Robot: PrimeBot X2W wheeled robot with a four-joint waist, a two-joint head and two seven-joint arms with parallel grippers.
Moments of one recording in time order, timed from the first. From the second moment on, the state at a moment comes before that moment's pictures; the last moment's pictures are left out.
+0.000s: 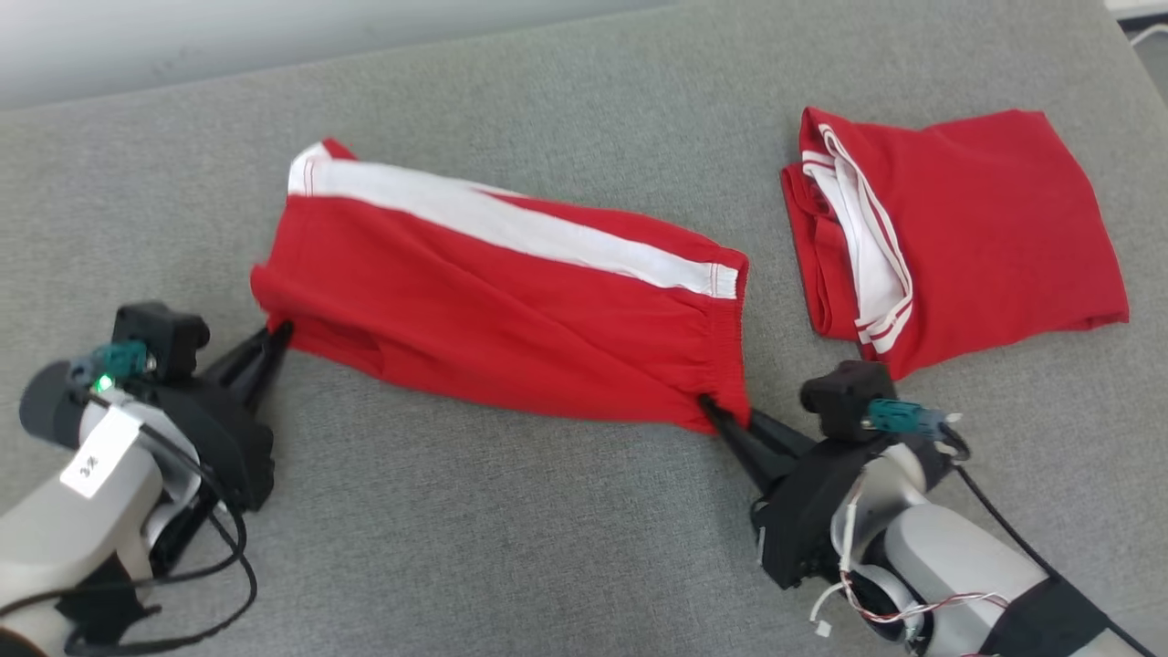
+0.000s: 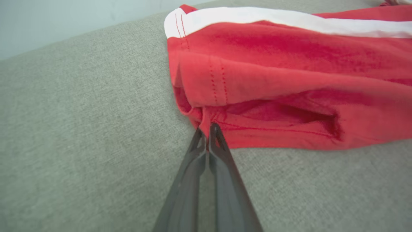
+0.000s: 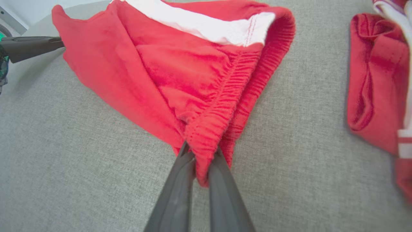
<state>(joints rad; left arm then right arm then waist) -0.93 0.51 -1.26 0.83 -0.96 -0.13 -0.25 -0.48 -0.32 0.72 0.25 0.70 -0.03 0.07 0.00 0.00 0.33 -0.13</state>
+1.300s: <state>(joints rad) -0.55 0.41 -1.17 0.70 -0.96 -0.09 -0.26 -0.37 -0.41 0.72 0.45 0.80 0.09 0.06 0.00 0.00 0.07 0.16</state>
